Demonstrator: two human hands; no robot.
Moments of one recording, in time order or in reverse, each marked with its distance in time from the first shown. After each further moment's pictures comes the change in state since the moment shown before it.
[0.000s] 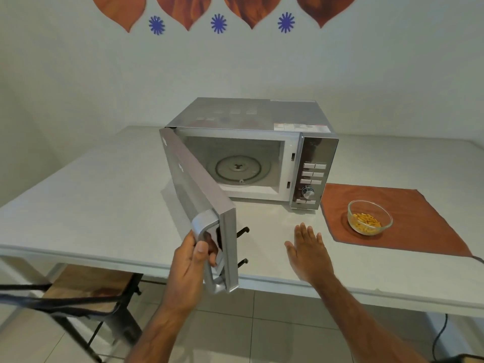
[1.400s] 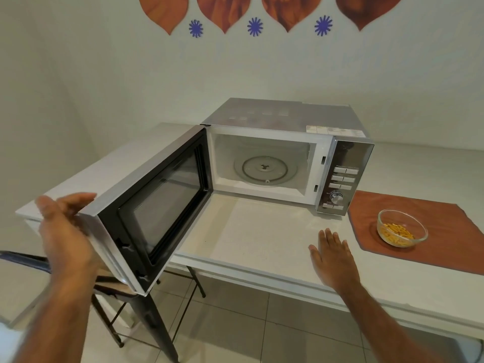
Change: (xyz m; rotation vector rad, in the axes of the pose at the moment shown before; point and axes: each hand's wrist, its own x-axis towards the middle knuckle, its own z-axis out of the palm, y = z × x) left_hand 0.013 0.037 -0.196 0.143 0.851 -0.123; right_hand -0.002 0.001 -0.002 -0.013 0.001 -0.022
